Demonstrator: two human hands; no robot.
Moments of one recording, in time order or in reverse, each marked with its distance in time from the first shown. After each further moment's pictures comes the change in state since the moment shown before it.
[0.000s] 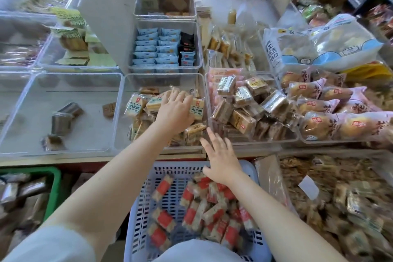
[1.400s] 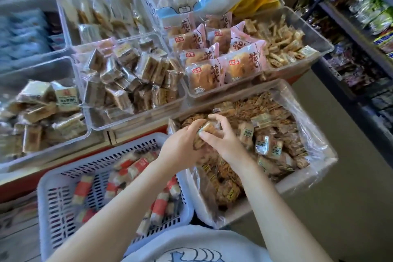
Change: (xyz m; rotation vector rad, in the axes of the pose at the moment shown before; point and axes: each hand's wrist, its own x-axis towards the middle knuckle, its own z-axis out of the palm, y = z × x) left_hand -0.081 0.344 0.077 -0.464 -0.217 0.311; right_hand -0.226 0.219 -0.001 1.543 0.334 0.501
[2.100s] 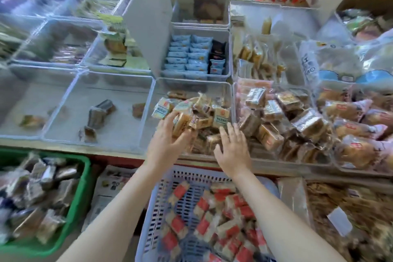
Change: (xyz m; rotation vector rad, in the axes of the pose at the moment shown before) left_hand -0.163 -0.269 -0.221 -0.273 0.646 -0.544; right_hand 0.124 -0.024 0.341 -1.267 -0.072 -0.669
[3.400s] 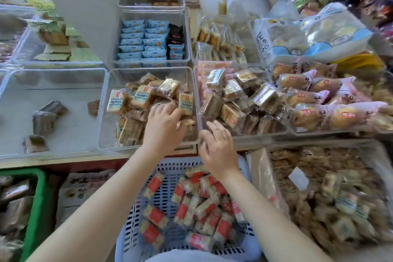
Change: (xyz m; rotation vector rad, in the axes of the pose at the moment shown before) left_hand 0.022 0.034 0.070 0.552 -0.051 0.503; right_hand -0.062 0.018 -0.022 0.094 0.362 -0.047
